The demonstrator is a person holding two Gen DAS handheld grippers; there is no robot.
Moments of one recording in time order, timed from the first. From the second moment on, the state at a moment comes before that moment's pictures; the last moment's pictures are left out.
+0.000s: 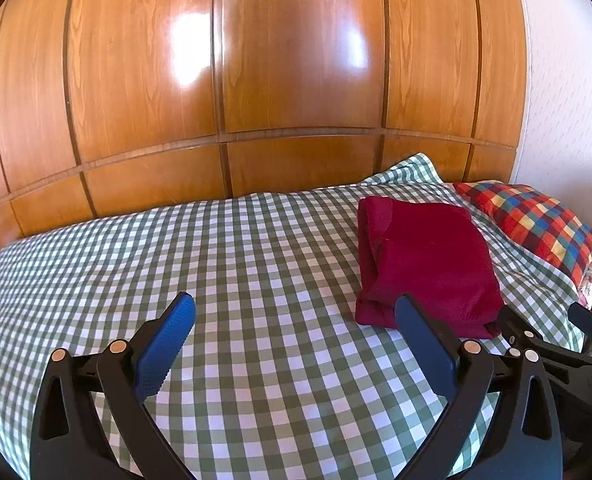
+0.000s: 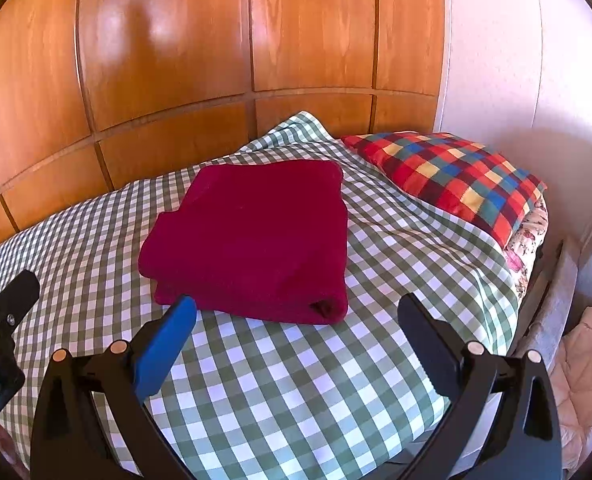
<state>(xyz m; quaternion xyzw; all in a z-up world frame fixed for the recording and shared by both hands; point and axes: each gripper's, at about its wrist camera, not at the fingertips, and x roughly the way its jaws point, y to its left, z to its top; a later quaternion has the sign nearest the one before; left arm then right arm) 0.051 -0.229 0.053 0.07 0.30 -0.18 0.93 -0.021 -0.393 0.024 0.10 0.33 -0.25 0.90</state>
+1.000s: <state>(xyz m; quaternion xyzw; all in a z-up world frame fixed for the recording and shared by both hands) 0.052 -0.228 0.056 0.07 0.29 -0.18 0.94 -0.021 -0.384 0.016 0.11 0.34 -0.24 0.90</state>
